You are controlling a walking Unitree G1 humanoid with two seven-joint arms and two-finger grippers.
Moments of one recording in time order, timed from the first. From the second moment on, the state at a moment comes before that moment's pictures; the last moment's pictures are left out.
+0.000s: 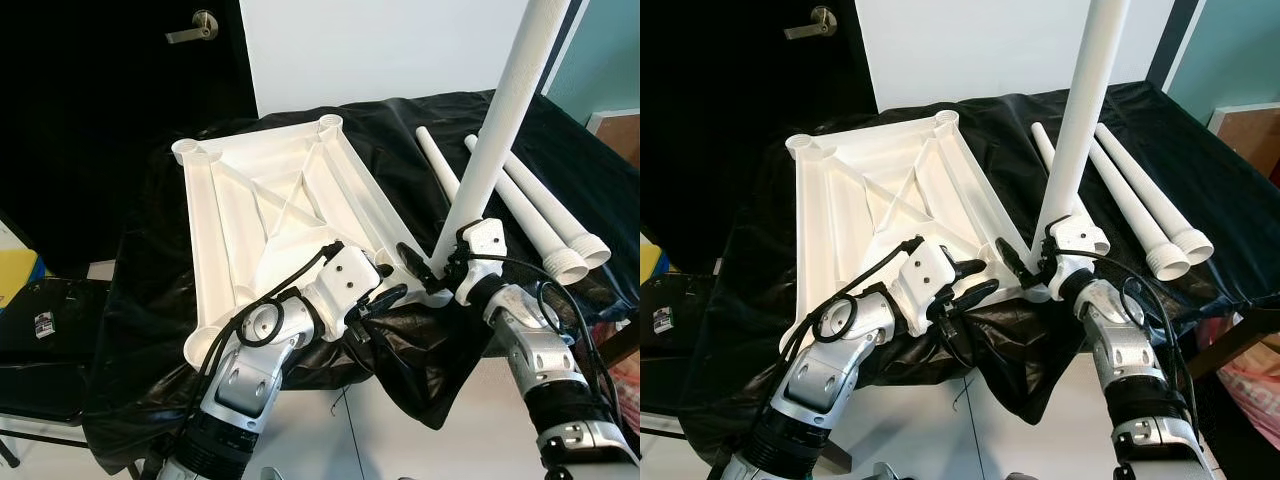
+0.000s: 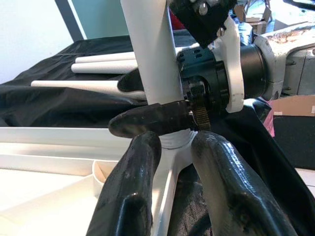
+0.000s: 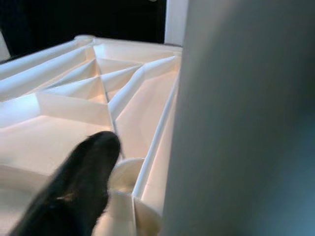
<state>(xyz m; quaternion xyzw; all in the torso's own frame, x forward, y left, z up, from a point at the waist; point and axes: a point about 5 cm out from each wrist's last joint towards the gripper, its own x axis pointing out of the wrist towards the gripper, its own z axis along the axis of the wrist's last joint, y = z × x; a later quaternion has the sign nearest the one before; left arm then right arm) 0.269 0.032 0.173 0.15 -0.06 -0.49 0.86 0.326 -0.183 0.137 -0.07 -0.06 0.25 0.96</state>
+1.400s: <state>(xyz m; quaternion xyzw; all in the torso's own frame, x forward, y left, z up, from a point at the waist) 0.273 0.033 0.162 0.15 -0.04 -0.48 0.86 0.316 -0.142 0.126 0.05 -0.04 -0.10 0.99</state>
